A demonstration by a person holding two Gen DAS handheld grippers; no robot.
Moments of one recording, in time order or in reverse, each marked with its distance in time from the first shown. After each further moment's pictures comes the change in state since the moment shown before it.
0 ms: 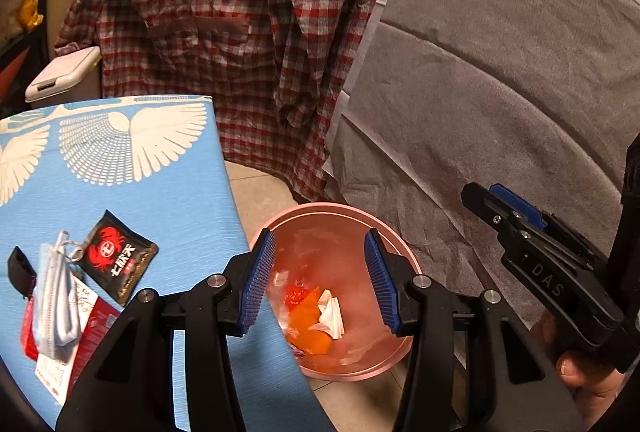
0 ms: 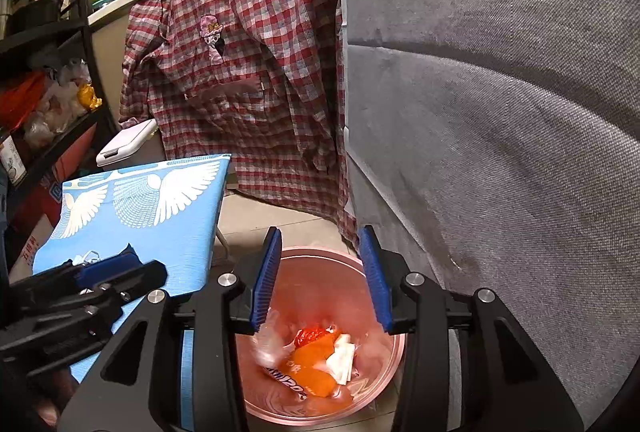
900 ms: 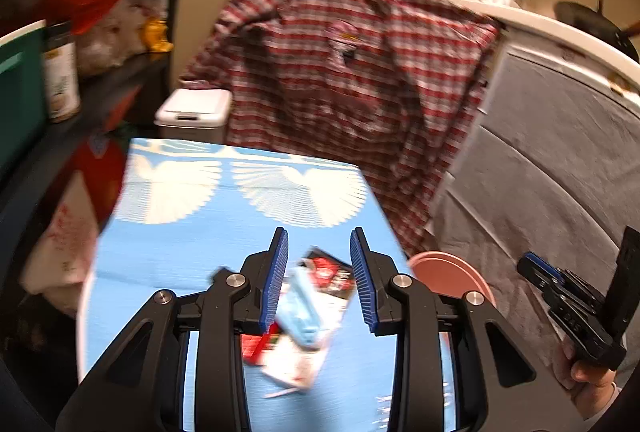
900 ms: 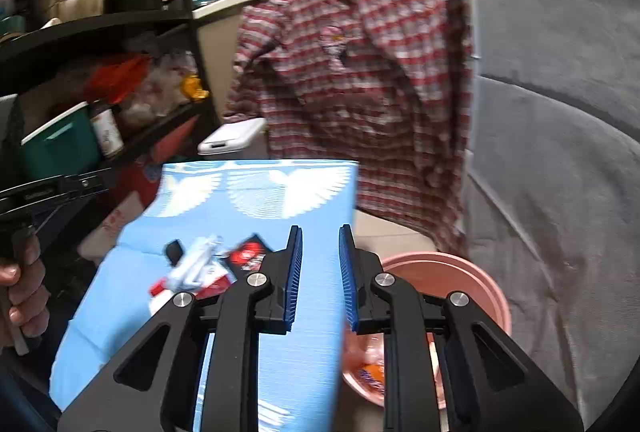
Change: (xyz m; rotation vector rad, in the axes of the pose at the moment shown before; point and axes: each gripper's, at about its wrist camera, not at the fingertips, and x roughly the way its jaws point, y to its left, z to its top) left arm -0.169 0.154 0.004 -0.117 -0.207 0.233; right arm -0.052 0.116 -0.021 -0.140 -0.056 0.332
